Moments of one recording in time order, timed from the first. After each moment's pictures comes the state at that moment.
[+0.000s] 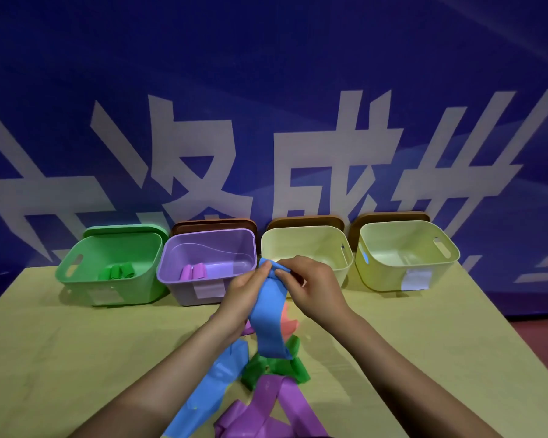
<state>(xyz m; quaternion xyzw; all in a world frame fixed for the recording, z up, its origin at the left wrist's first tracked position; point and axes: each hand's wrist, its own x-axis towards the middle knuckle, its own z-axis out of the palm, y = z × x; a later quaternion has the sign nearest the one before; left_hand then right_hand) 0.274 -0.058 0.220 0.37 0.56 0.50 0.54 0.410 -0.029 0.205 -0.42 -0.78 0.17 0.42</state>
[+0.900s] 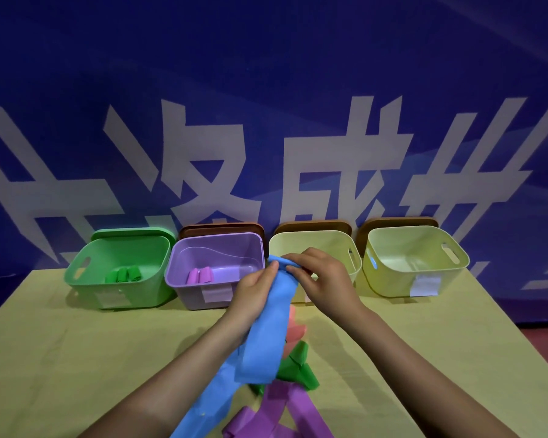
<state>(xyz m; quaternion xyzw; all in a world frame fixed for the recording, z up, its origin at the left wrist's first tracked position) 0.265 -0.054 0.224 0.43 0.57 0.48 0.51 0.410 -0.017 0.215 -0.41 -0.81 0.15 0.41</state>
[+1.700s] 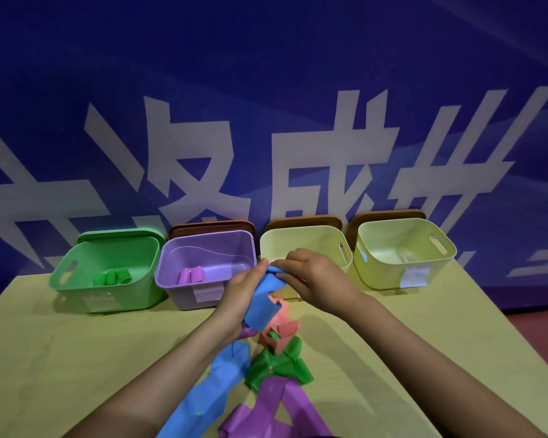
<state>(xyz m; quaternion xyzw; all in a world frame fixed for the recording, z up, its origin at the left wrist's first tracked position) 0.260 -0.058 0.226 0.38 0.55 0.46 0.58 0.421 -0.009 0.217 -0.32 -0.90 0.05 0.29</state>
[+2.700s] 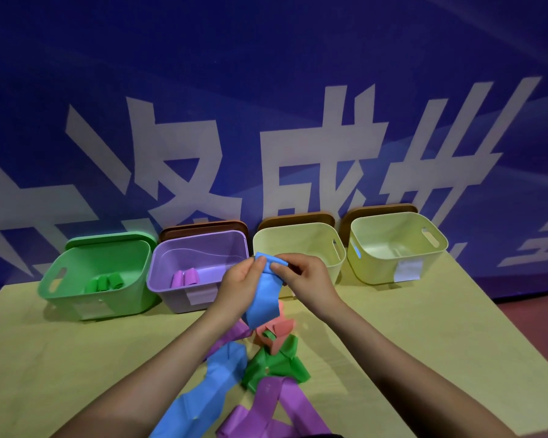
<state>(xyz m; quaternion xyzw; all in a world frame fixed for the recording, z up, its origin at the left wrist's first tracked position) 0.265 -0.037 0.216 0.52 0.58 0.45 0.44 0.403 -0.018 0.199 -0.46 -0.64 0.41 0.45</state>
